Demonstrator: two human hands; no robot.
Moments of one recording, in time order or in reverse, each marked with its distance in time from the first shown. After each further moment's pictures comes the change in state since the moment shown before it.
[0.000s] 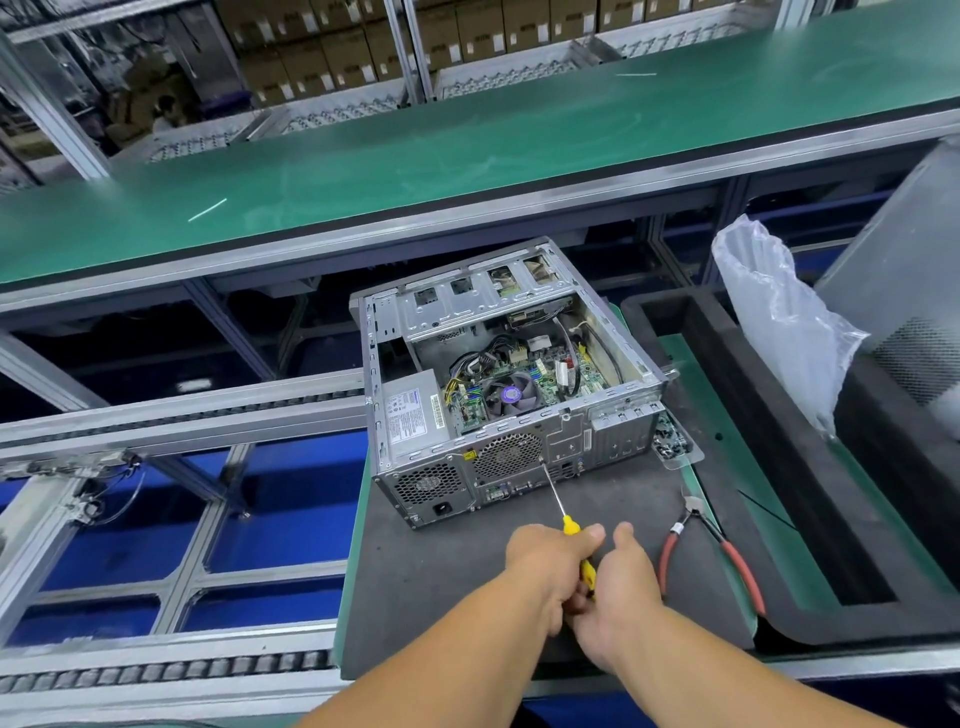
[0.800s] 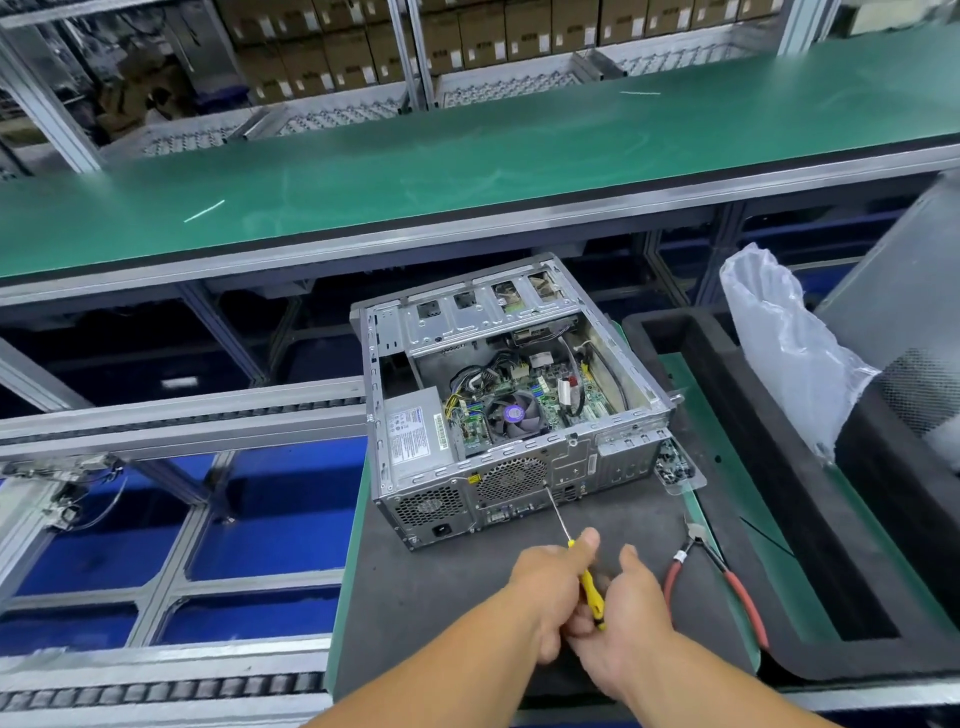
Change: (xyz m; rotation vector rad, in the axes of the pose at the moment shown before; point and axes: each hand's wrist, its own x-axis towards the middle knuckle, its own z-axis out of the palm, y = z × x) left_hand -0.013 0.017 -0.007 -0.018 -0.152 -0.079; right_hand 0.003 -0.007 0.003 0.053 -0.021 0.005
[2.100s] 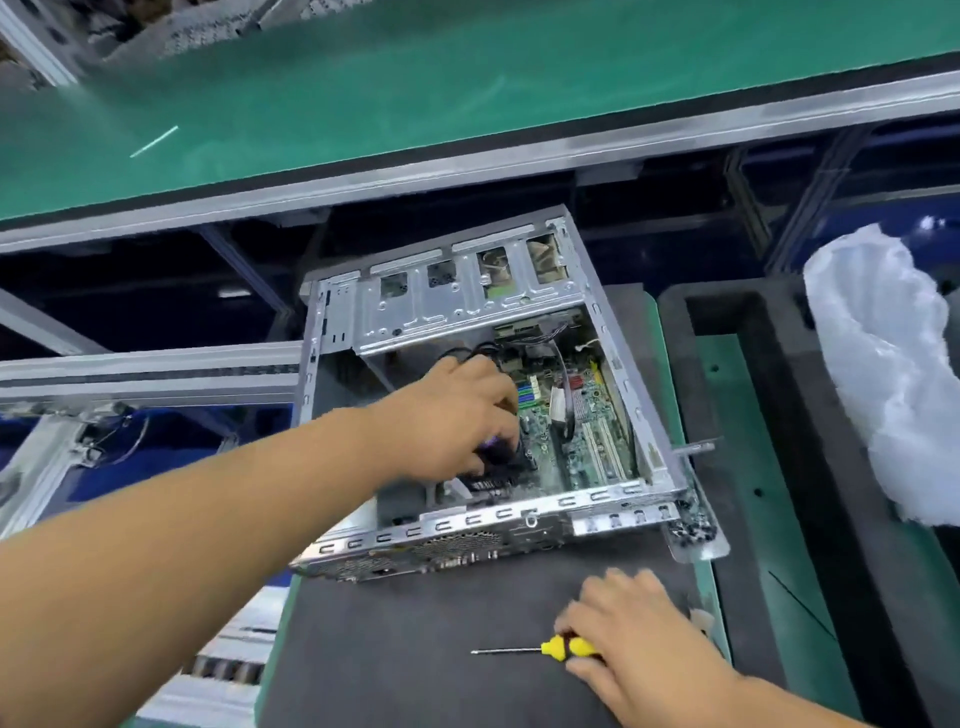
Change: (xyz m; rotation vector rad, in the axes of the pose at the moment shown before) left_hand 0.046 0.230 -0.065 2.006 -0.010 0.902; right_hand 0.080 -0.130 -0.030 -2.274 -0.801 -1.287
